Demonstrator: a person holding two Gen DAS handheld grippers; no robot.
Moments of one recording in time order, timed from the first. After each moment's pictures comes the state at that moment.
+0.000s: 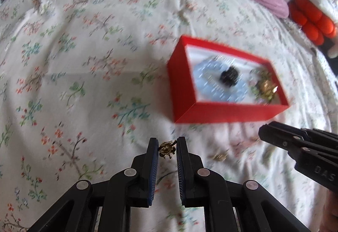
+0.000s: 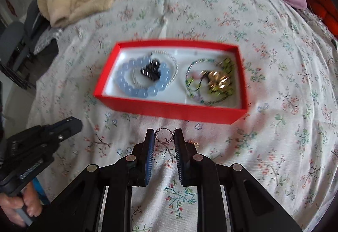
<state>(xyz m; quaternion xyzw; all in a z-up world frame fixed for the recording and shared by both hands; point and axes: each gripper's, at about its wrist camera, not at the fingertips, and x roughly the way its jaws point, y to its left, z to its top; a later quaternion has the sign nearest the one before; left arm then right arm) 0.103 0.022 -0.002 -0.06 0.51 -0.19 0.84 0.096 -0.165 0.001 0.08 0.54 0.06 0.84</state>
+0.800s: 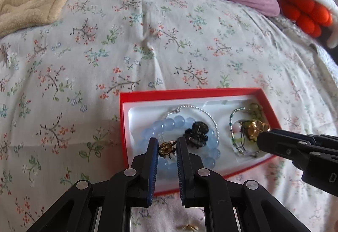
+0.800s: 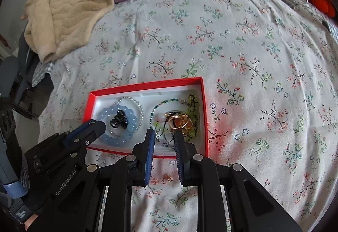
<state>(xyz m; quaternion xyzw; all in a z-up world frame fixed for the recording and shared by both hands) 0.149 -0.054 0.003 0.01 0.46 -0.20 0.87 0.134 -0.221 0.010 0.15 0.53 0.03 0.84</state>
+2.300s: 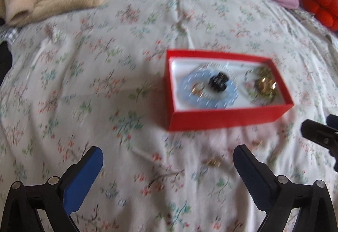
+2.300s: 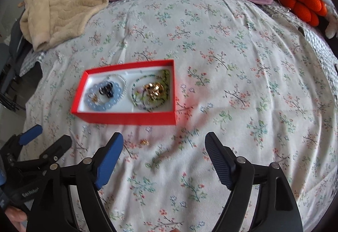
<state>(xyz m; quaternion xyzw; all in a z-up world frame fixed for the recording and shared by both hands) 0.082 -0.014 0.017 0.03 0.49 -0.11 0.86 0.064 -0.223 0.034 0.09 0.53 -0.02 0.85</state>
